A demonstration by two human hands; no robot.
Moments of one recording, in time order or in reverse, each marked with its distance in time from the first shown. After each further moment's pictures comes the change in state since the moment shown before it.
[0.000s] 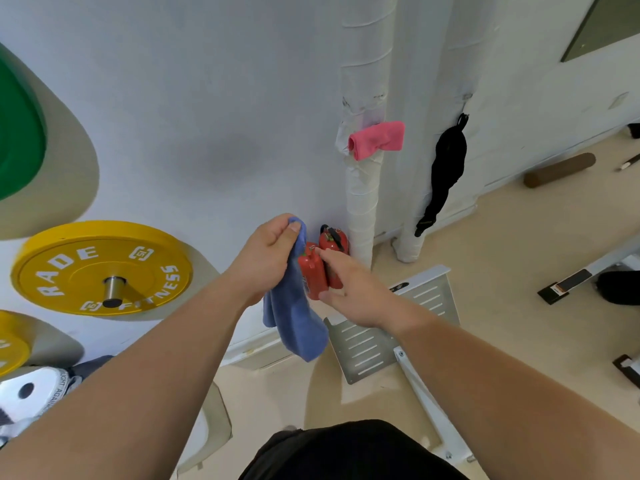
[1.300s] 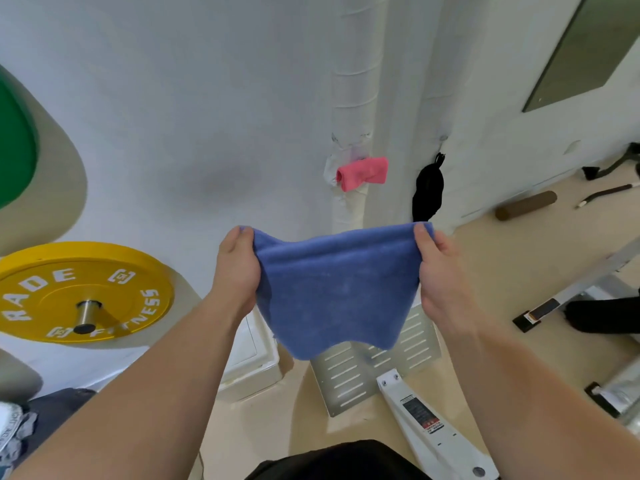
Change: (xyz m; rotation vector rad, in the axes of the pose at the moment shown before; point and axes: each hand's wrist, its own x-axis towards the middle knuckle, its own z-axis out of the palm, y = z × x) left_hand 0.022 -0.009 -0.008 -0.389 0.464 -0.267; right_hand -0.032 -0.003 -0.110 0.875 0.801 0.227
